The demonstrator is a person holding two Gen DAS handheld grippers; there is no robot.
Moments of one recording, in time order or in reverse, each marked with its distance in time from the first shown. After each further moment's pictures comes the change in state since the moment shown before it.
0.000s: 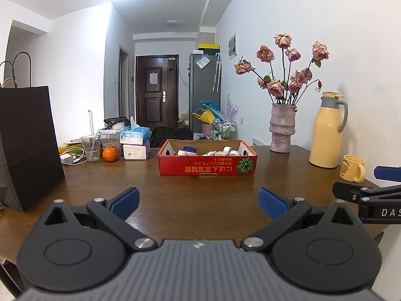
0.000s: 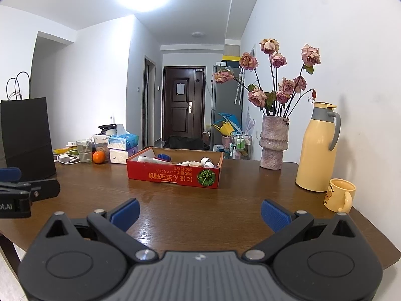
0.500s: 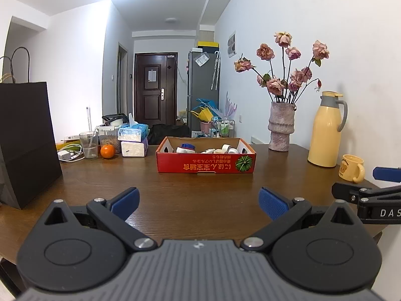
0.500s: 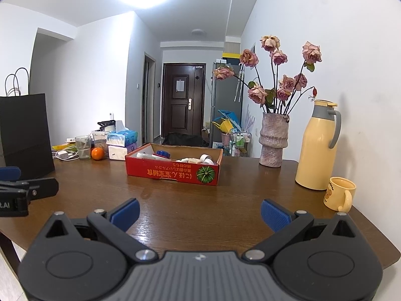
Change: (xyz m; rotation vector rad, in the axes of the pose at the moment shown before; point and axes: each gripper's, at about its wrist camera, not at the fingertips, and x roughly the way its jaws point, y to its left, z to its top) left arm 0.008 0.006 0.001 -0.017 0.011 -0.014; right arm 0.006 0.001 0.000 -0.006 0.017 -0.003
